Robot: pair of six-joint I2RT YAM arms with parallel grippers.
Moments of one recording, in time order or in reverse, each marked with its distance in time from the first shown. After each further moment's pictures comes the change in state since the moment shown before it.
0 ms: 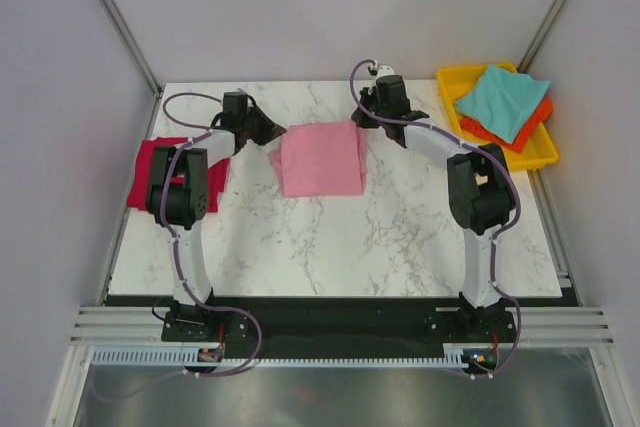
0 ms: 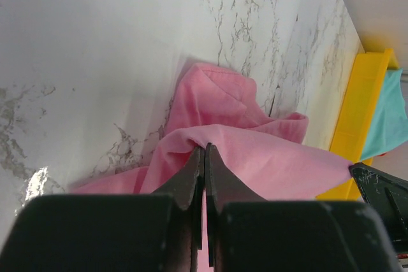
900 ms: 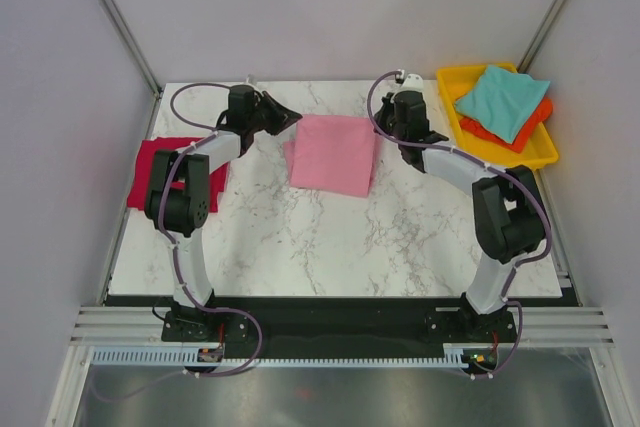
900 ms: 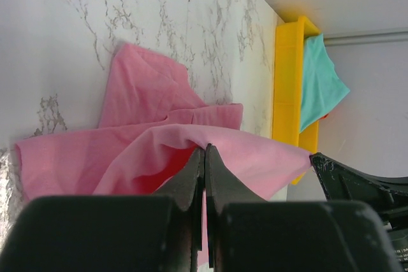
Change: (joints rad) left arm -0.062 -0.071 -0.037 0.183 0.098 -0.055; right arm 0.000 -0.299 -0.386 0.255 0.255 0.033
